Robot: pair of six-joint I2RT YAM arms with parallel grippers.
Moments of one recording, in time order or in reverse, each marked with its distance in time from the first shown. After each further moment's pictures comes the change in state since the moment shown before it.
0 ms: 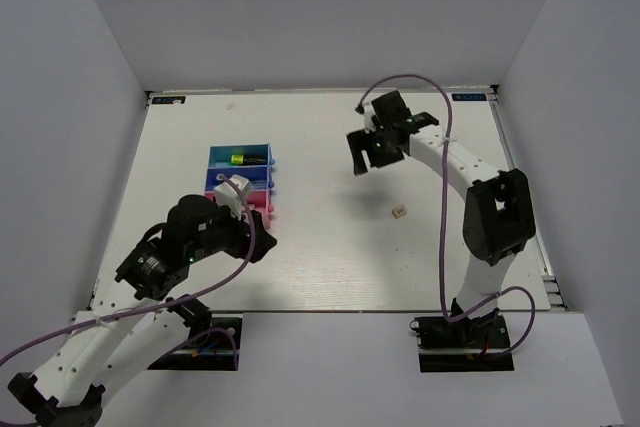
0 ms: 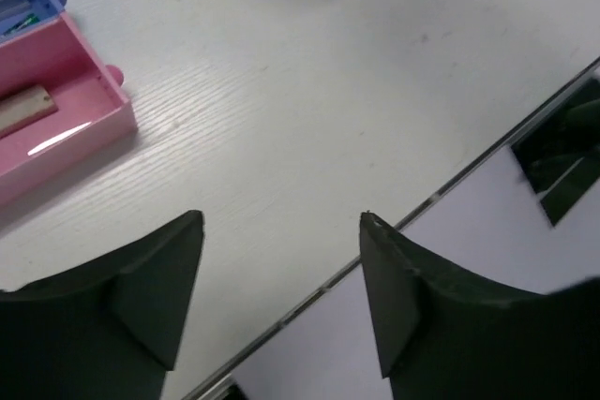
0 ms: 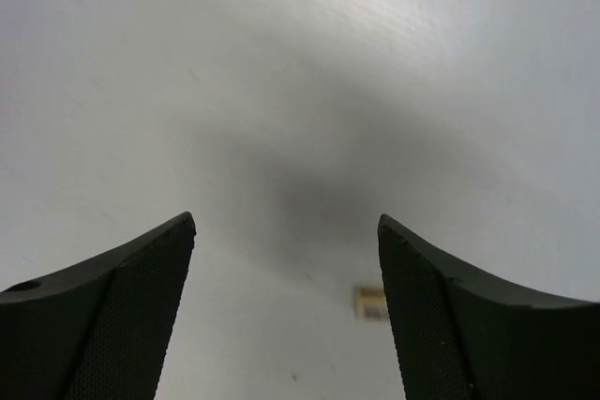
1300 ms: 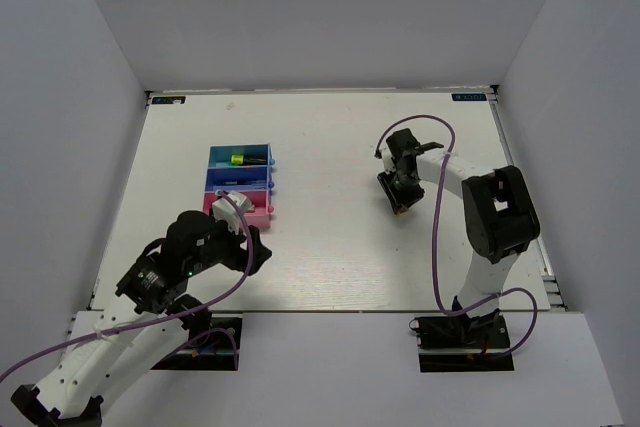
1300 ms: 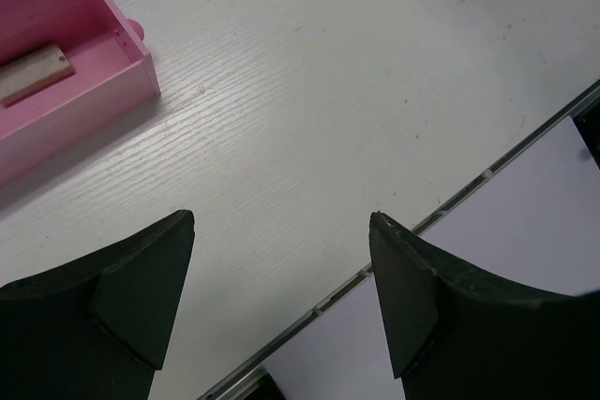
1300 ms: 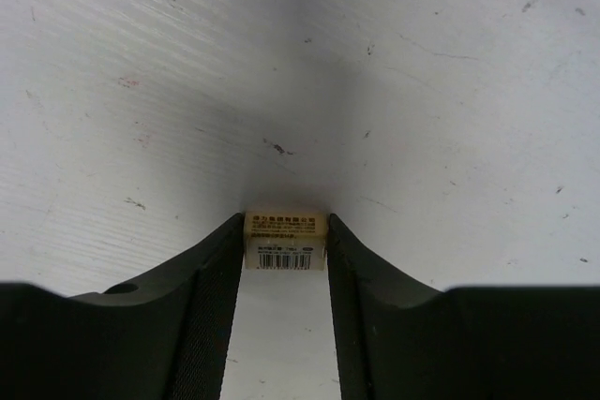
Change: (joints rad) left arm 0.000 -0.126 -0.174 0.004 -0.039 0.057; right arm -0.118 -0.019 -0.418 -0.013 0.174 -0.168
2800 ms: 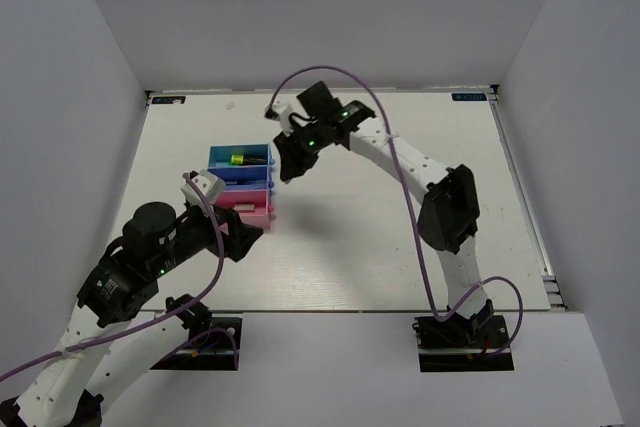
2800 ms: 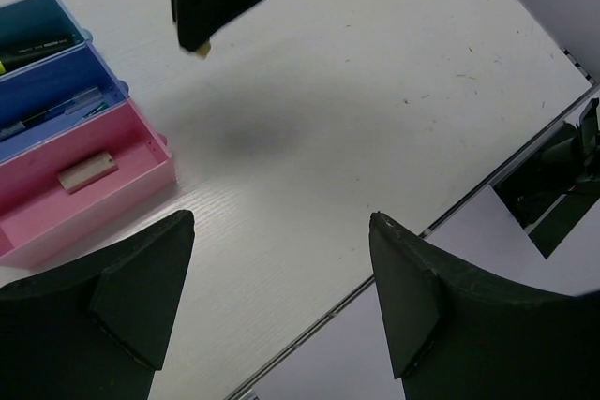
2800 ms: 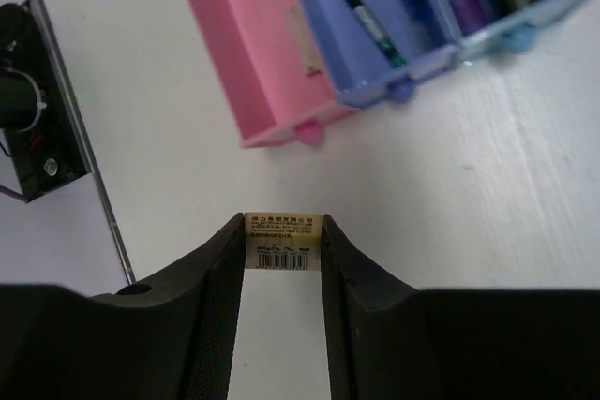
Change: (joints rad) left arm 0.000 0.019 0.311 -0.074 -0.016 0.003; right arm 0.344 0.249 0.859 -0.179 -0.581 -0.043
